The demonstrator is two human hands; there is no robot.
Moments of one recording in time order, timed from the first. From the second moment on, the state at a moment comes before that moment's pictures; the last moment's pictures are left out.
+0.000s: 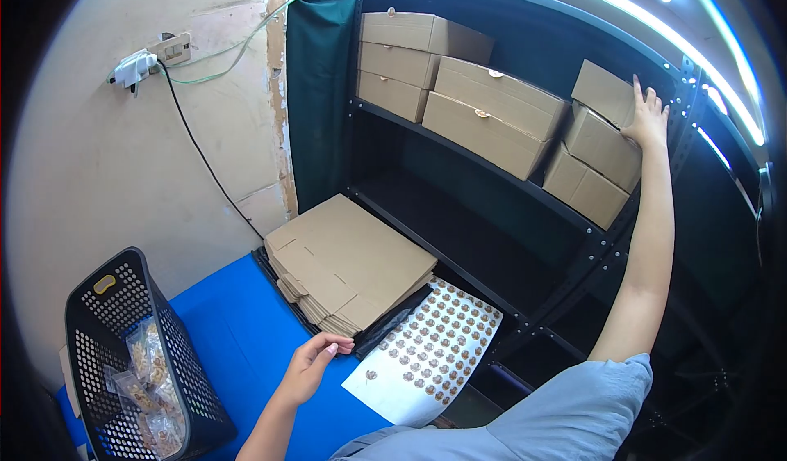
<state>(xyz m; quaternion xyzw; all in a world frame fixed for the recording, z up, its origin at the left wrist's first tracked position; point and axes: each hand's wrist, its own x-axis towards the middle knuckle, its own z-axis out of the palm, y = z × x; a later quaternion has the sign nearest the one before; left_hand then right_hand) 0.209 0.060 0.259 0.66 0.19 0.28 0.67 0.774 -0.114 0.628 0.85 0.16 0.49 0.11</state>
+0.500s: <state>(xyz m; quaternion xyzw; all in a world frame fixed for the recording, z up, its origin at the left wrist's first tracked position) 0.218 0.065 0.245 0.65 0.18 0.26 0.69 0.748 -0.132 0.645 0.81 0.28 0.51 0.11</state>
